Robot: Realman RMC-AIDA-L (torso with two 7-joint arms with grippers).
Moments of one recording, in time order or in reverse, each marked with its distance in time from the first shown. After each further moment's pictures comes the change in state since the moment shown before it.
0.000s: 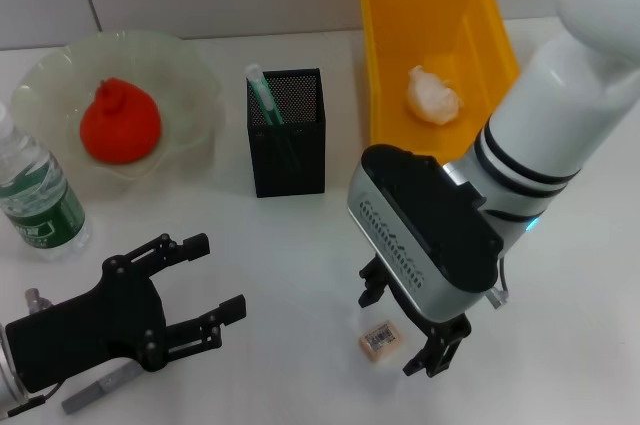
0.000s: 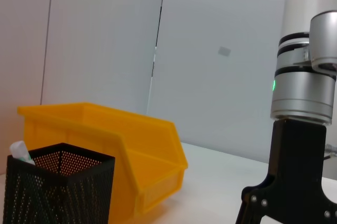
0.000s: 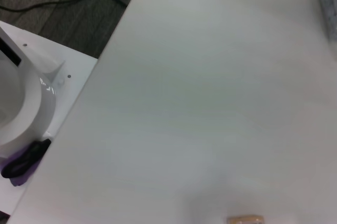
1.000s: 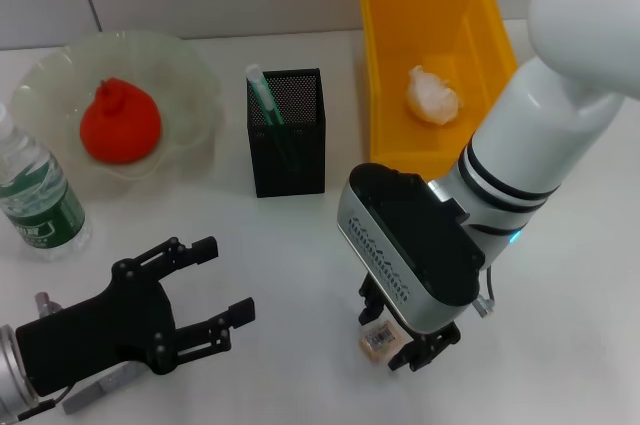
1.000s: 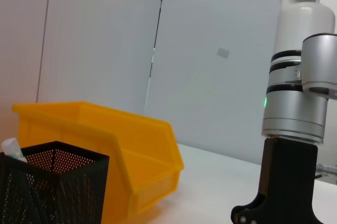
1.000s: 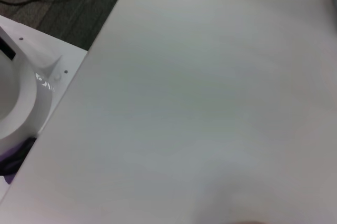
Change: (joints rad) left arm -0.001 -0.013 0.002 -0.009 0.000 -0.002 -0.001; right arm 0.018 0.001 -0.050 0.091 0.019 0.089 -0.017
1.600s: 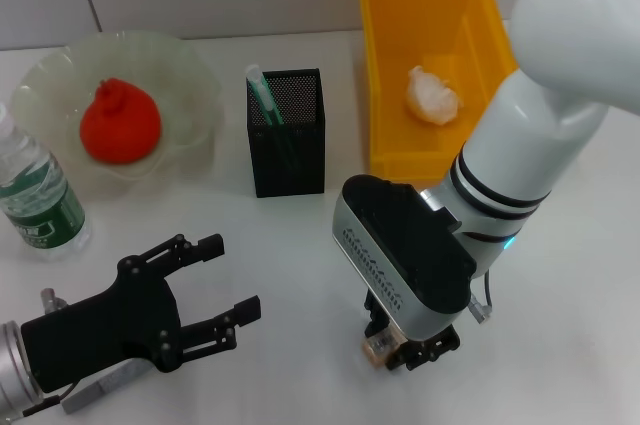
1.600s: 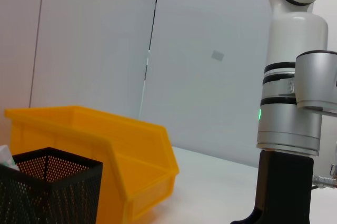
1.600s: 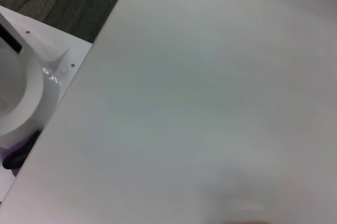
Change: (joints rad) left arm -0.009 -0.003 0.004 -0.001 0.000 0.003 0.001; right arm 0.022 0.002 -0.030 0.053 0.002 0.023 0.004
